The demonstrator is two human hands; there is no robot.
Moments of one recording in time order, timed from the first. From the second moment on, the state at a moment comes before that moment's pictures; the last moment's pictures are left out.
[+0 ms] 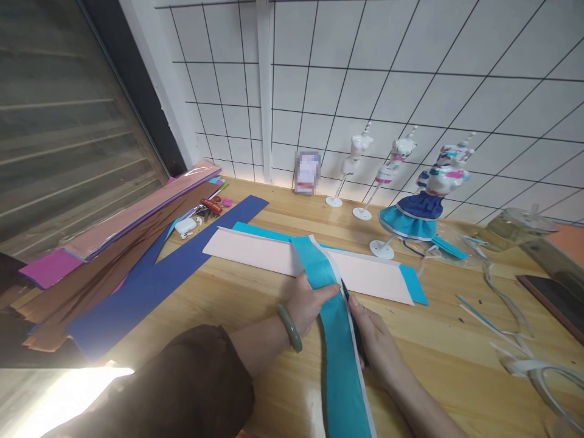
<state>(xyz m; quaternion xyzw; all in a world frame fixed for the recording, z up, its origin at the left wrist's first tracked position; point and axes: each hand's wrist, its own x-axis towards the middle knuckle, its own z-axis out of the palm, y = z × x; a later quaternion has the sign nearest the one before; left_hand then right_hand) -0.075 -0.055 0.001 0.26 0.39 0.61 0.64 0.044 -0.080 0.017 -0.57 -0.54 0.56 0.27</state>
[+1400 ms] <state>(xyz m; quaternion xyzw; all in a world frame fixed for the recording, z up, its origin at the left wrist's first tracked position) -0.077 -0.055 -0.002 0.30 0.40 0.59 0.64 0.046 -0.078 0.006 -0.54 -0.54 0.58 0.29</state>
